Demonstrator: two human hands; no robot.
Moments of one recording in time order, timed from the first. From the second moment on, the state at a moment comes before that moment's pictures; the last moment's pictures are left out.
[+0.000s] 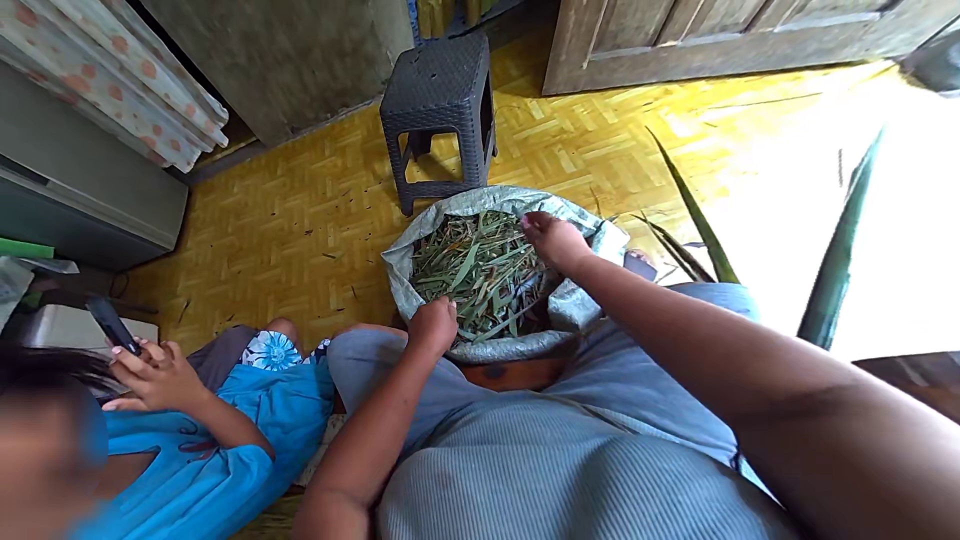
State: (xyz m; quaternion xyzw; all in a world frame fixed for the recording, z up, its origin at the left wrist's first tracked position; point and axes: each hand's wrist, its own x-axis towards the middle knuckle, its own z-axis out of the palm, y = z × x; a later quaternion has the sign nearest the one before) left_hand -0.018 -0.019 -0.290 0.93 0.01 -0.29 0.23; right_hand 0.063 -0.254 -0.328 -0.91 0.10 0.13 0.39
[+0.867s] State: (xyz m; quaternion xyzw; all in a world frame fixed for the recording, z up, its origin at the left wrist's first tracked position) left_hand -0.005 -0.036 -0.290 0.93 -0.03 -0.25 0.27; right_hand -0.001 -0.189 -0.306 -0.60 0.15 0.27 0.73
